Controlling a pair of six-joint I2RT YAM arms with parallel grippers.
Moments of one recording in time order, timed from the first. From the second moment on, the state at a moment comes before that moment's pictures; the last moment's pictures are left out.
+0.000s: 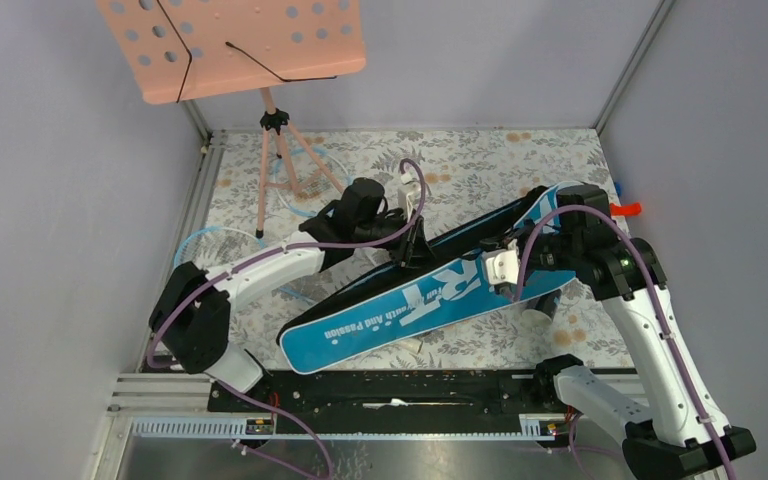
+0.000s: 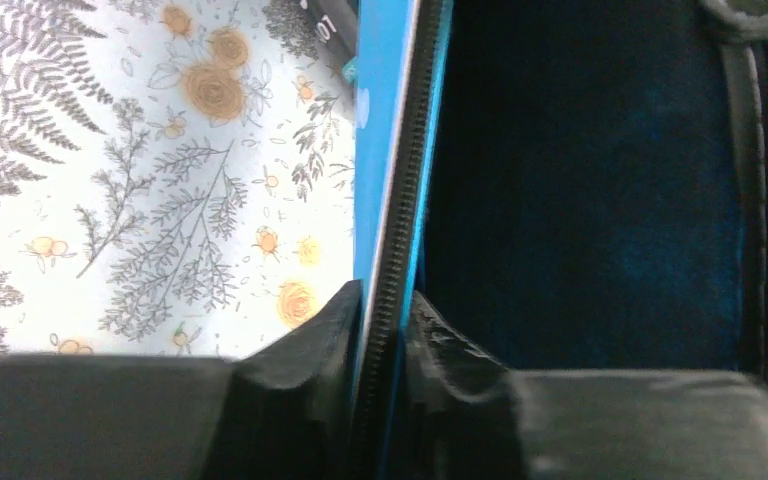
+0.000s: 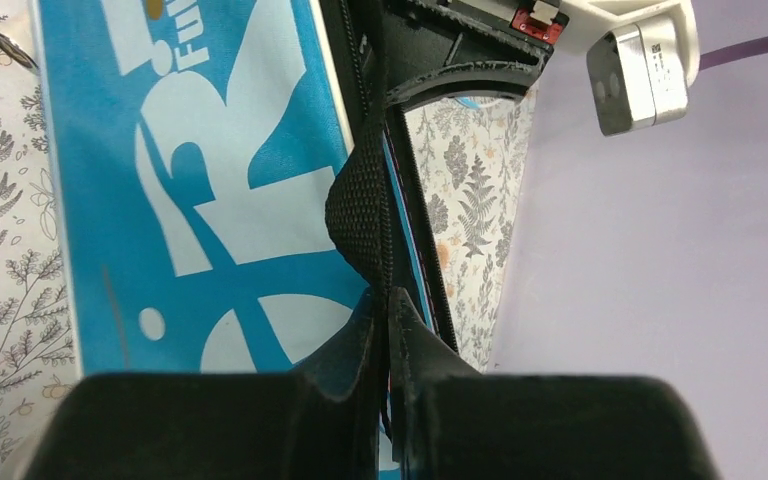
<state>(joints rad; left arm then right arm) -0.75 1.53 1.10 -0.04 0.71 -0.37 0.30 0.95 1.22 -1.08 -0.75 -1.57</state>
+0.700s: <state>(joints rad) -0.76 0.95 0.92 -0.21 -0.12 -0.30 0.31 0.91 1.00 -0.45 -0.79 -0.89</state>
